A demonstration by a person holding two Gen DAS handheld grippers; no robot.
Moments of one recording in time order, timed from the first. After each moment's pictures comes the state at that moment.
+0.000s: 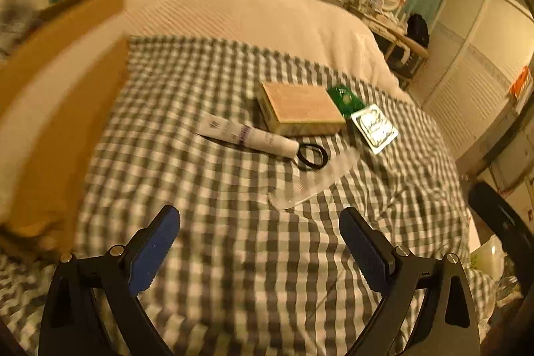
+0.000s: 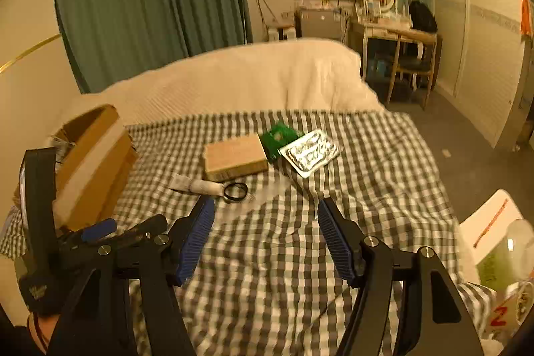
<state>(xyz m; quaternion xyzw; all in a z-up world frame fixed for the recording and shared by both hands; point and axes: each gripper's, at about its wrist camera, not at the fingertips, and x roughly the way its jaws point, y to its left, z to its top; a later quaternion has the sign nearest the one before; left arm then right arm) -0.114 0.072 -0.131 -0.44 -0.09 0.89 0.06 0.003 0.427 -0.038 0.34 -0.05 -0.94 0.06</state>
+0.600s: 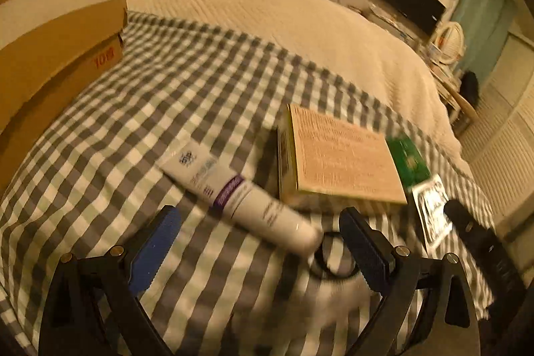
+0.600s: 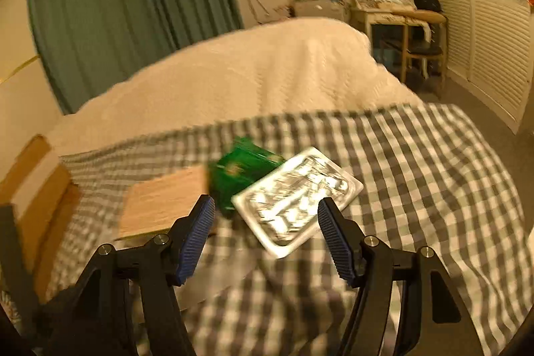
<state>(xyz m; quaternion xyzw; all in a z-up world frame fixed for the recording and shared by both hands) -0.202 0.097 -0.185 -0.39 -0.18 0.90 -0.08 -0.158 0.466 -0.135 0.34 -0.09 -0.94 0.06</state>
